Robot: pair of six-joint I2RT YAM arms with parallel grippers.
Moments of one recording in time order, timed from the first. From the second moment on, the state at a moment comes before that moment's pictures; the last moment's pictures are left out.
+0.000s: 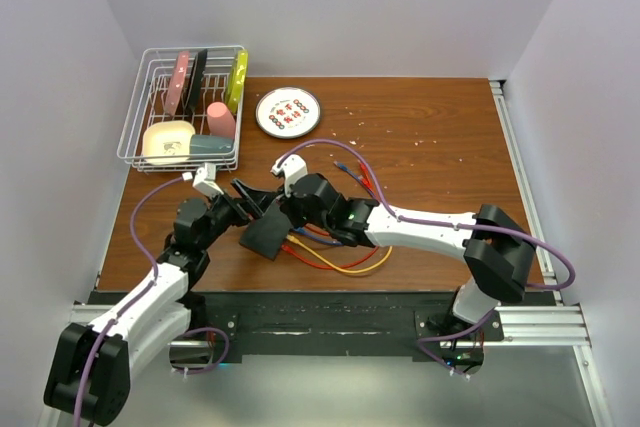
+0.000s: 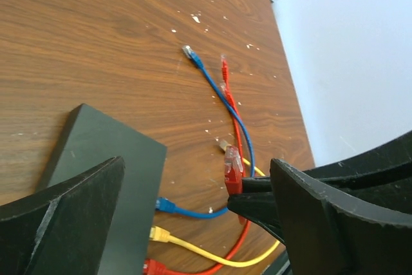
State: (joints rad) left arm -0.29 0.83 0.21 0.44 0.25 -0.84; right arm 1.08 1.64 1.10 0.02 0.23 0.24
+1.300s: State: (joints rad) left arm -0.21 1.23 0.31 0.38 0.25 -0.58; right arm 0.89 1.67 0.96 -0.13 0.12 0.08
